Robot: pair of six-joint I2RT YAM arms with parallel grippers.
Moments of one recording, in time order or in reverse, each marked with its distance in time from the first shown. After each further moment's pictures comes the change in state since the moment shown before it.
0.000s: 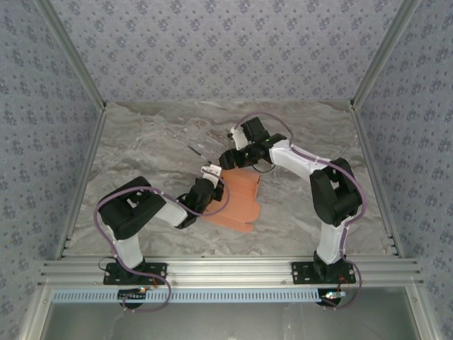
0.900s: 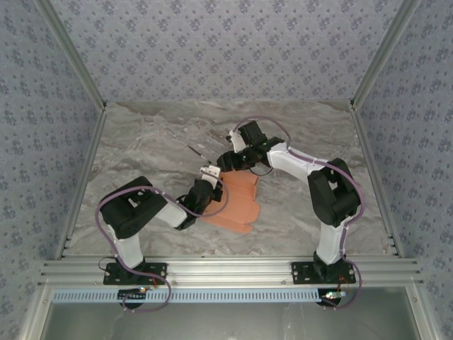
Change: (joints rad) left arm 0.001 0.013 -0.017 0.043 -0.006 -0.007; right arm 0.024 0.002 -0.029 0.037 0.005 0.073
